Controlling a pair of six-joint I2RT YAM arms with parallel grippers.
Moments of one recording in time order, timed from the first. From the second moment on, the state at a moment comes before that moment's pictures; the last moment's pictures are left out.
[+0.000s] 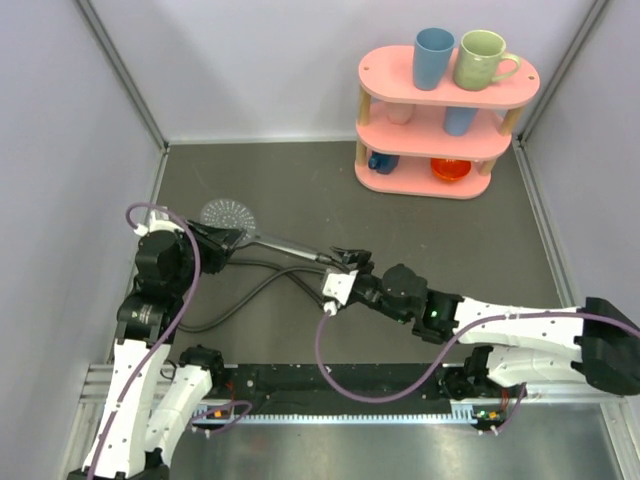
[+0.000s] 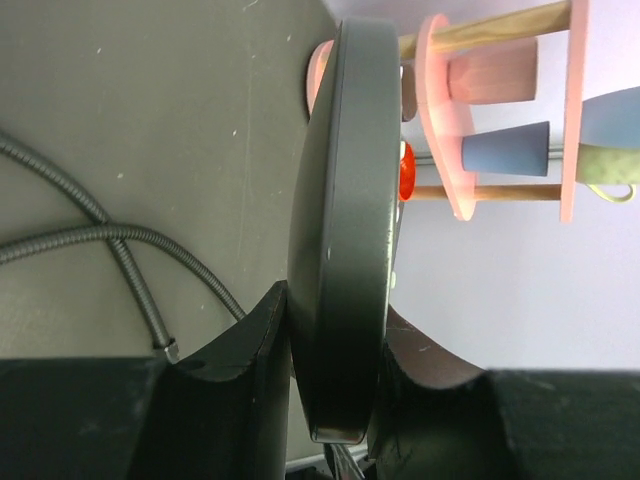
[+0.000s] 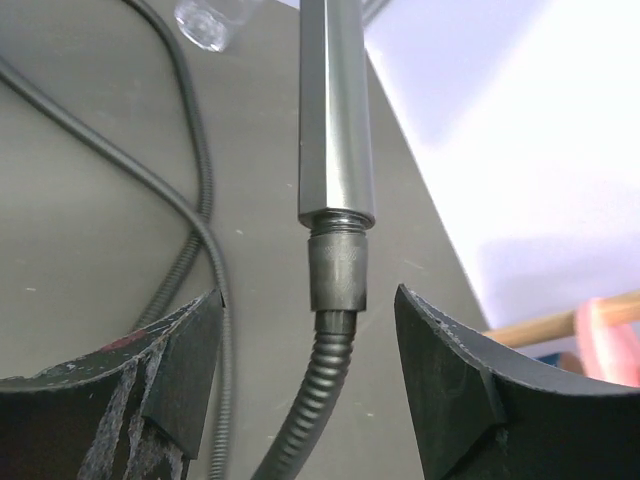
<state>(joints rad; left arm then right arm) -0.13 0.60 0.84 -0.54 0.17 -1.13 1.17 1.10 0.62 0.37 0.13 -0.64</state>
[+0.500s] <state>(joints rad) -0.13 0.62 0.92 -0.76 0.15 -1.16 1.31 1.32 0.68 0.53 0.44 -0.93</state>
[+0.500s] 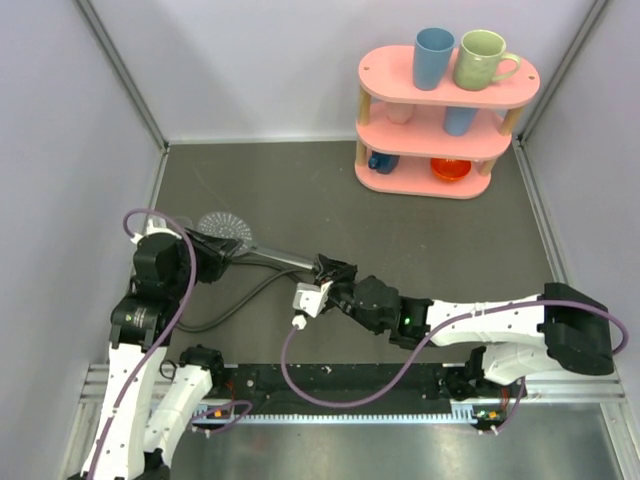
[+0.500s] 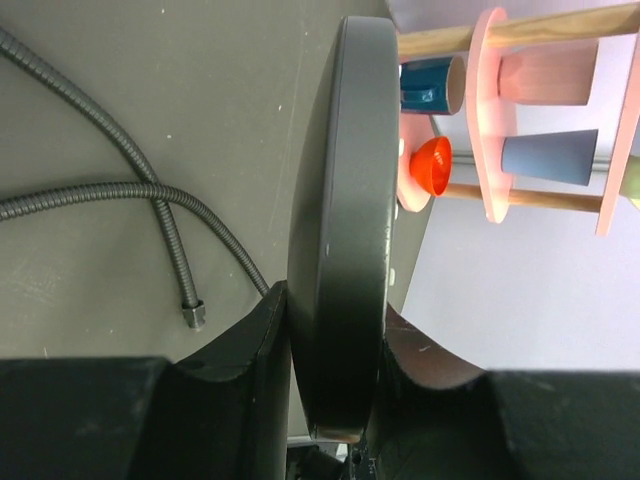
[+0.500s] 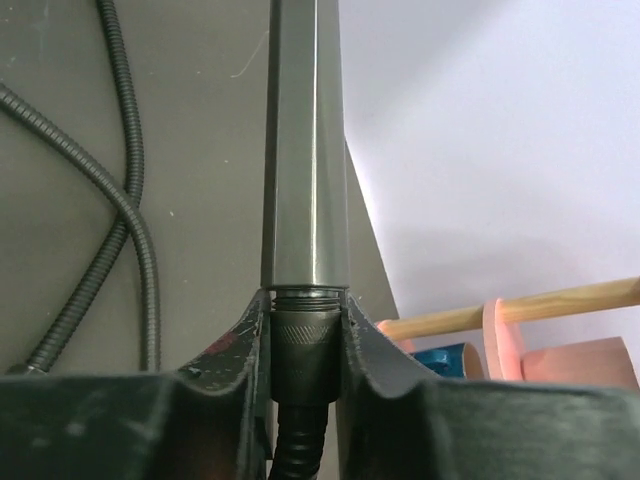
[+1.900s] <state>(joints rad) -0.13 0.57 0.73 -0.27 0.13 -1.01 1.02 1.02 0.71 0.12 -0.08 -0.31</state>
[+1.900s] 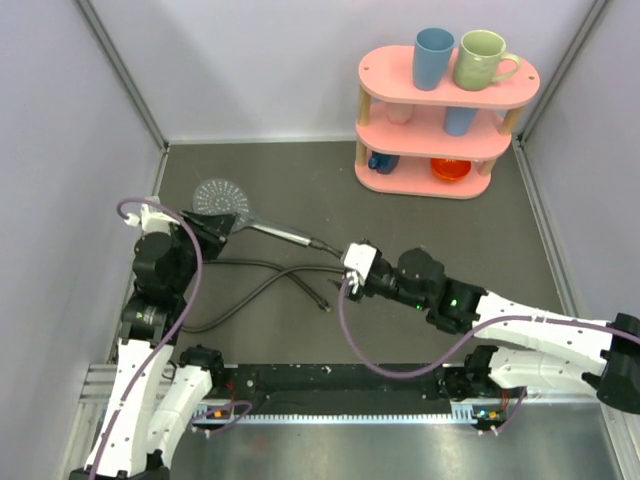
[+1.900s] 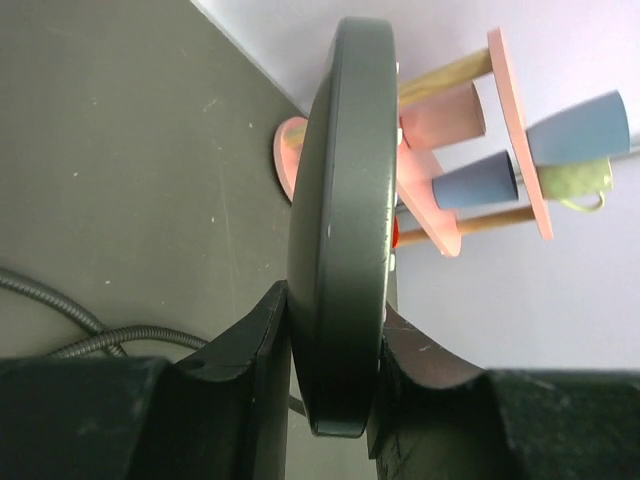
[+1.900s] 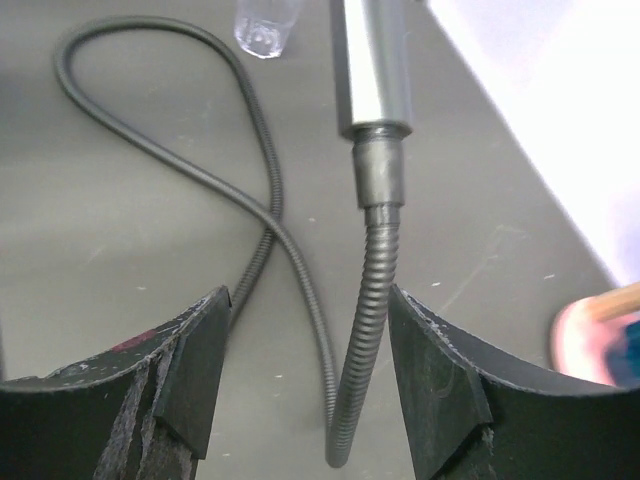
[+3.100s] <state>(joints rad) -0.12 0.43 0.63 -0.26 0.13 -0.97 1.20 1.35 0.82 0.33 0.28 -0.64</state>
